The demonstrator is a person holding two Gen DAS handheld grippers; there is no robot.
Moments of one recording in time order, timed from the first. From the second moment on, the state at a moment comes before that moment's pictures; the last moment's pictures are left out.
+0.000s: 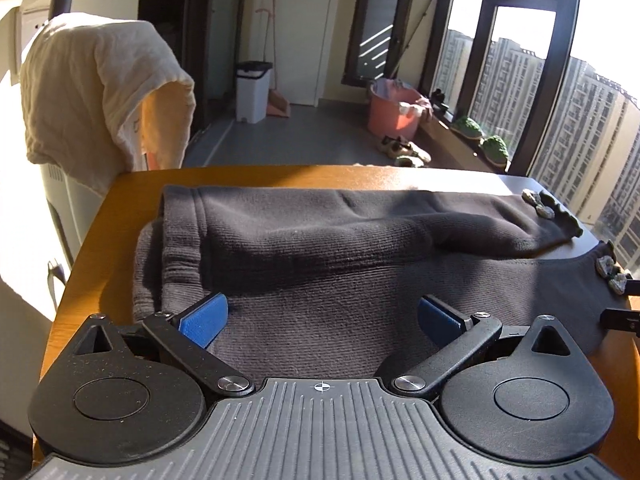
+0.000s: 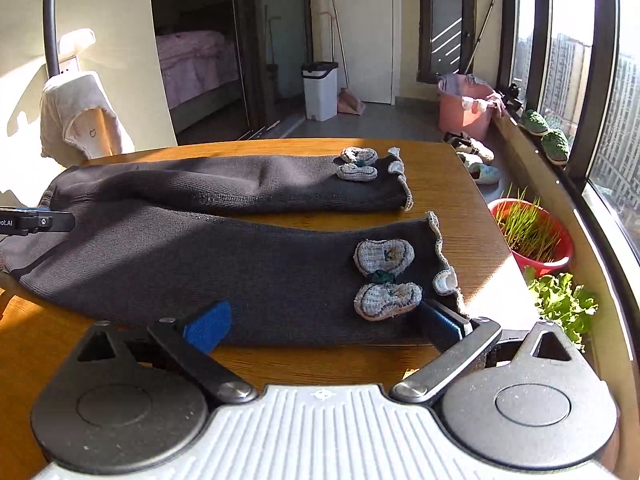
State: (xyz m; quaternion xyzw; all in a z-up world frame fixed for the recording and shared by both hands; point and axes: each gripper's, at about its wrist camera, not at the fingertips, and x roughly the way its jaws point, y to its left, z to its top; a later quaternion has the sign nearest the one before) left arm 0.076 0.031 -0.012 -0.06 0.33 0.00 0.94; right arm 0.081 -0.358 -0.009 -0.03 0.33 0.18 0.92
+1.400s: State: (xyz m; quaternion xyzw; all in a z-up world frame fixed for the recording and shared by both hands) left arm -0.061 -0.067 -0.010 -0.05 0.36 0.15 0.92; right arm -0.017 -0.299 -0.016 -0.05 0.36 0.13 0.92
